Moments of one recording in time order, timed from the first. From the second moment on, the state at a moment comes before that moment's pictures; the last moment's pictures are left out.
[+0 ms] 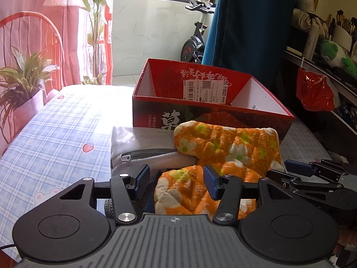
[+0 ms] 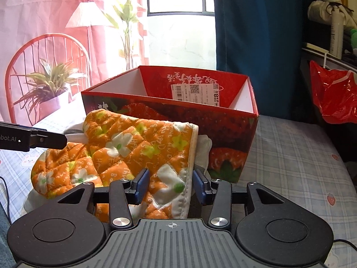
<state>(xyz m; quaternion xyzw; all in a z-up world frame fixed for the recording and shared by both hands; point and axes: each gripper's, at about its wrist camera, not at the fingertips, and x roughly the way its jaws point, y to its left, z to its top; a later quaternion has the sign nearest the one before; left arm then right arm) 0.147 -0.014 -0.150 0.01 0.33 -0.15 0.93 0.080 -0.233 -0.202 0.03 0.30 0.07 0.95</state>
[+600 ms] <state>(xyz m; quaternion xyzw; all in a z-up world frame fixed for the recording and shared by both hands) 0.140 -0.005 -0.173 -0.01 0.36 -0.16 0.92 0.070 -0.240 -0.215 0.06 0.30 0.07 0.95</state>
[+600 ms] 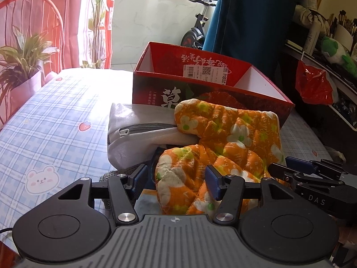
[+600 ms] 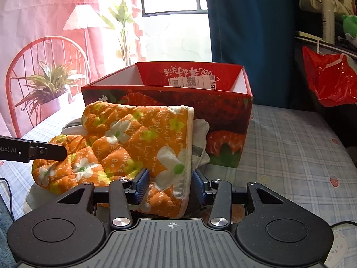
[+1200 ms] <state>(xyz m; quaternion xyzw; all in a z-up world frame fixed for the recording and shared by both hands) 0.143 -0.006 -0.187 0.00 0.36 -0.14 0.92 0.083 -0.242 -0.222 0.09 0.31 0.08 0.94</state>
